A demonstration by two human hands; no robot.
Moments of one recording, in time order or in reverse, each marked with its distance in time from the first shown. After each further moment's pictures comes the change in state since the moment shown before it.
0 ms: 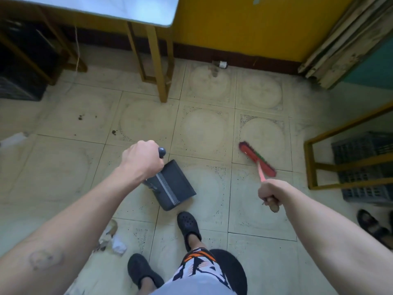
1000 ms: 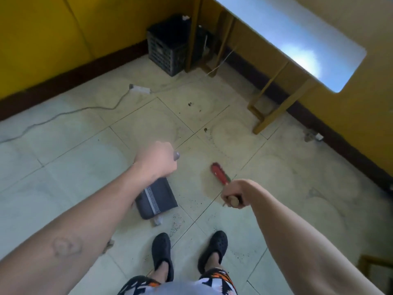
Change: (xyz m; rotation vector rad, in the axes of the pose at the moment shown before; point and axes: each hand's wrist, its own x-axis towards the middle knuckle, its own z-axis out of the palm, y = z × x) left_hand -0.205 -0.388 0.042 -0.261 0.083 -0.443; right_hand -0.257 -0.335 0.289 -0.444 -0.223 -0.307
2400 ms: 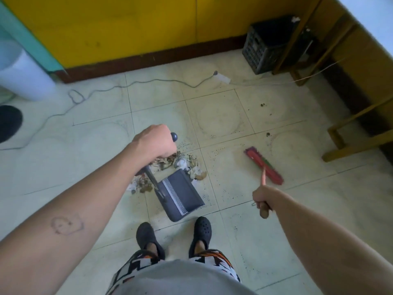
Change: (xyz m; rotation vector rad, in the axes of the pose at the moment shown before) left_hand -0.161 -0.034 0.015 -0.230 -0.052 -0.663; right_hand 0.049 0.048 0.037 -0.531 0.280 -0.117
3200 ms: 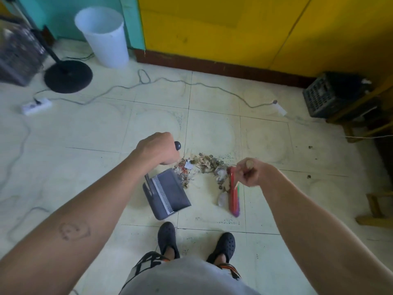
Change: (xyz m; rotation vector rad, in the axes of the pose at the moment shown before) left_hand -0.031 -0.361 0.018 -0.298 -0.015 -0.156; right_hand -0.177 -0.316 0.155 0.927 -0.397 -0.076
